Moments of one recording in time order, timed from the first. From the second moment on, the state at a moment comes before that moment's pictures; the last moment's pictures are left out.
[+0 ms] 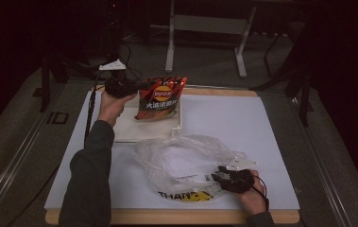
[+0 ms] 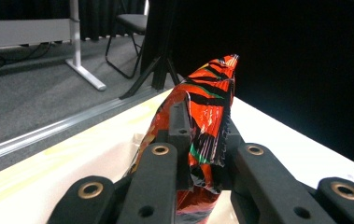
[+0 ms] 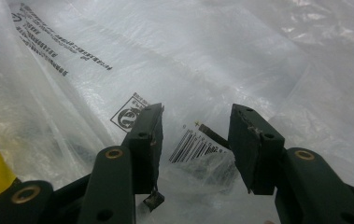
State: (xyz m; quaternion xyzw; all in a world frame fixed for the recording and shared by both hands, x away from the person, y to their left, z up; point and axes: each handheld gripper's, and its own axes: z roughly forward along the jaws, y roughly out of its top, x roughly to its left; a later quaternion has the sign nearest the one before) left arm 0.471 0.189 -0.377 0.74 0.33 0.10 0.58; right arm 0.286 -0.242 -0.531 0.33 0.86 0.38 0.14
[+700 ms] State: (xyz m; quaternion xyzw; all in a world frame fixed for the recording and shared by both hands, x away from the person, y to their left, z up) left arm 0.477 0.193 -0.380 0.73 0.34 0.10 0.58; right arm 0.286 -0.243 -0.532 0.33 0.85 0.38 0.14
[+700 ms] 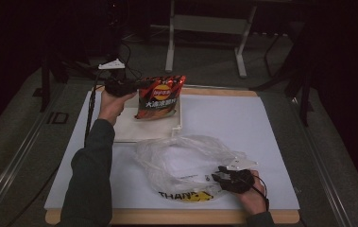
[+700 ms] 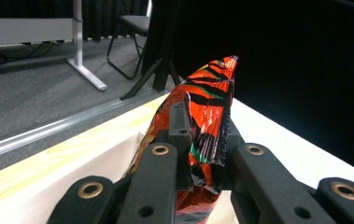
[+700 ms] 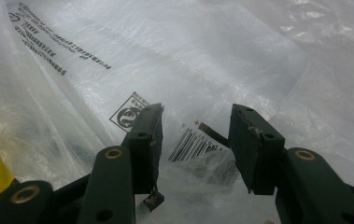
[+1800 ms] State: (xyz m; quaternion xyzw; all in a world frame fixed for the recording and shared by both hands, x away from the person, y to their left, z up) left arm 0.488 0.190 -0.400 0.73 0.37 0.08 0.57; right arm 0.286 -0.244 -0.534 0.33 0.85 0.37 0.14
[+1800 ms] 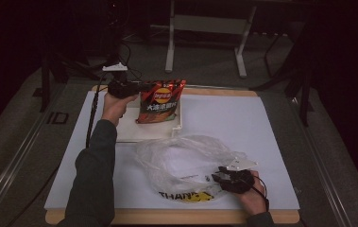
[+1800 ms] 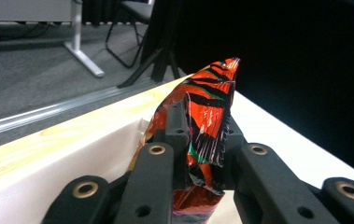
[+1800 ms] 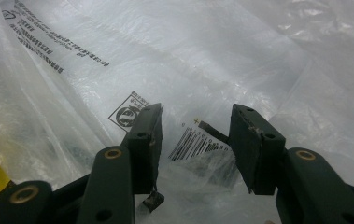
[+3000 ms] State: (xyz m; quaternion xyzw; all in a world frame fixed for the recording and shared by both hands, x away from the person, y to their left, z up) left arm 0.479 0.179 -0.429 0.77 0.43 0.19 0.44; right arm 0.285 -0.243 -0.535 0.33 0.85 0.37 0.14
